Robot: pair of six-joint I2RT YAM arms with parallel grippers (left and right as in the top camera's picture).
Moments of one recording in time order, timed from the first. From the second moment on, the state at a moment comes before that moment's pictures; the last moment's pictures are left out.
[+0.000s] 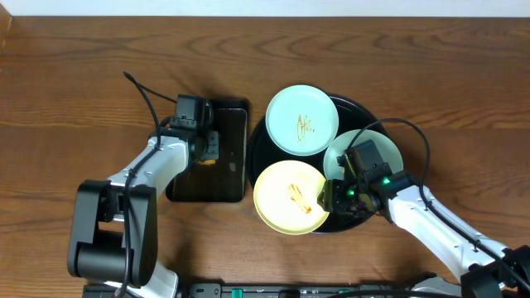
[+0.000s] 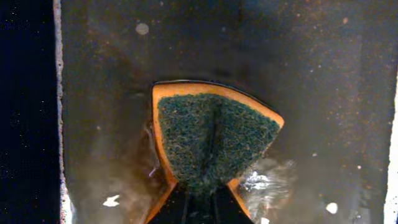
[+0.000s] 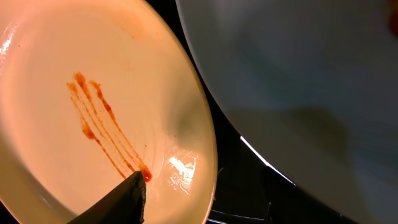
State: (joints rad) left arm -0.14 1.73 0.92 -0.38 -0.01 -0.15; right arm 0.43 1.42 0.66 -0.54 -0.32 0.56
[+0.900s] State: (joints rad) left arm -0.14 1.25 0.90 -0.34 0.16 -0.15; right arm 0.43 1.42 0.66 -0.54 -0.32 0.56
